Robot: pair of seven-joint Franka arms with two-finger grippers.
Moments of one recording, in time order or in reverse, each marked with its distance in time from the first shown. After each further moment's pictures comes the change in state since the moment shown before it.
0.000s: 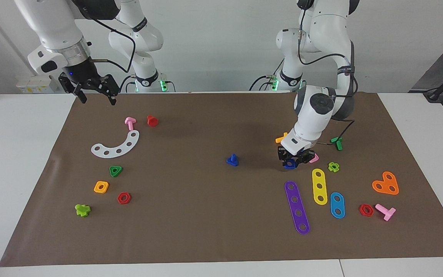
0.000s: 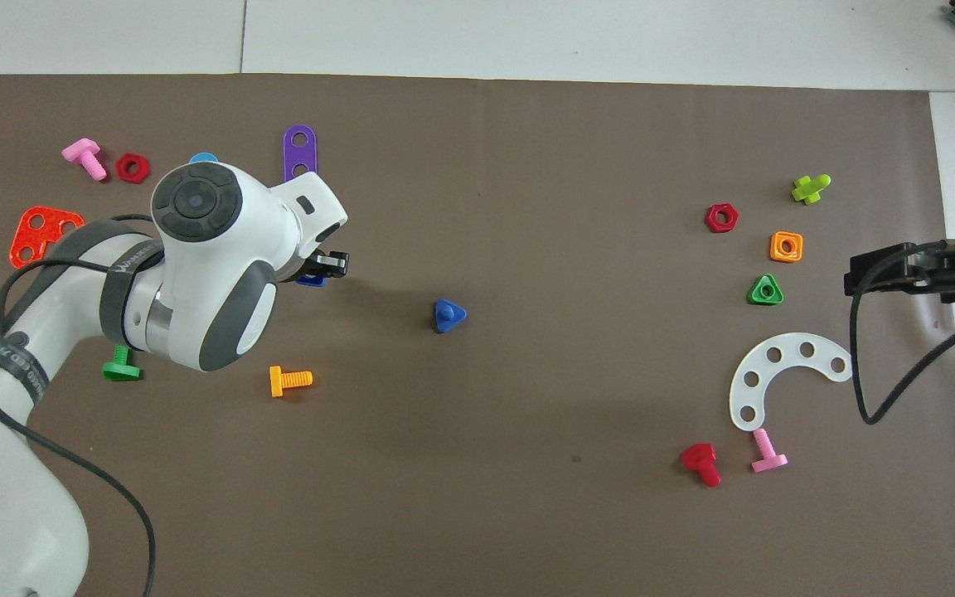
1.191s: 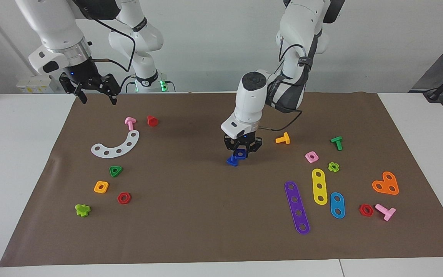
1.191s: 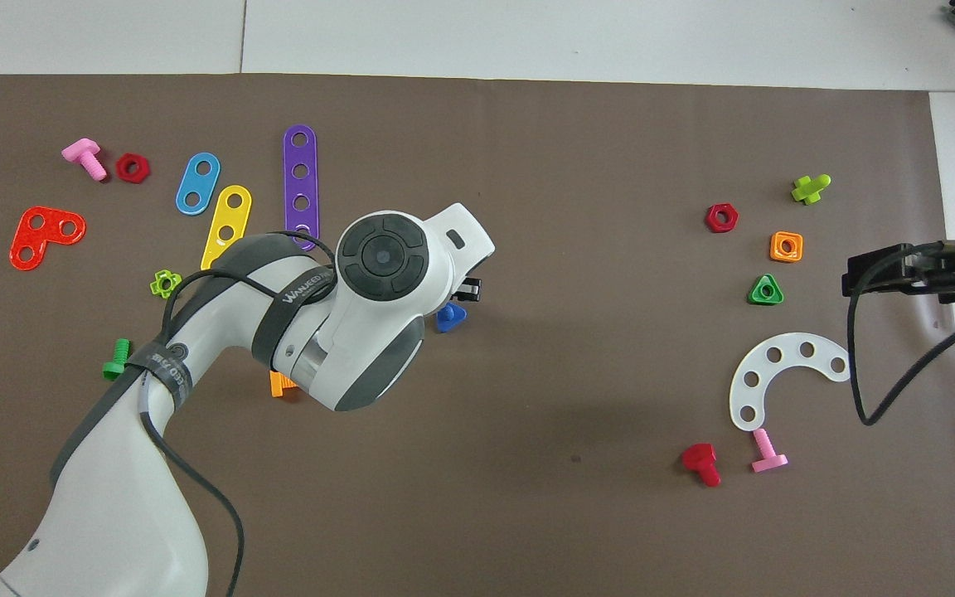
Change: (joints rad) left arm -0.186 0.070 -0.066 0.092 0.030 0.031 -0.260; right arm 0.002 0.000 0.002 0.000 0.000 -0.001 0.000
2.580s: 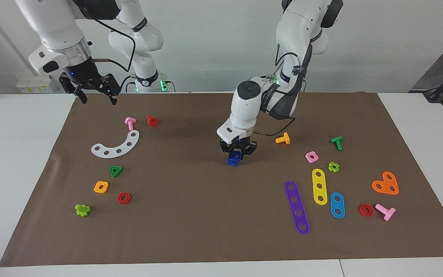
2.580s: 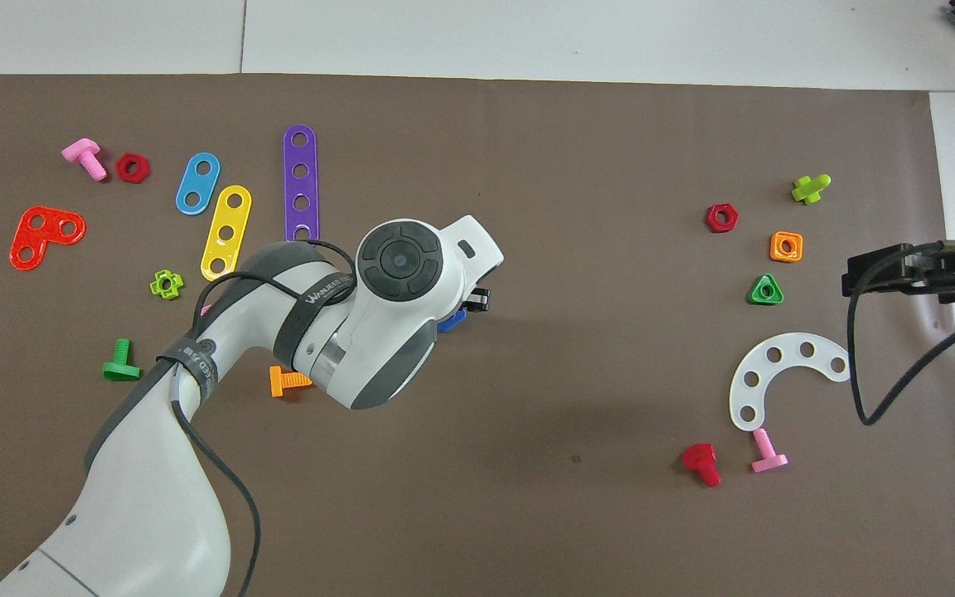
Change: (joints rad) left arm -0.008 0.036 -0.003 -0.003 -0.022 0.003 -0.002; right arm 0.000 0.000 0.000 0.000 0.000 0.000 0.000
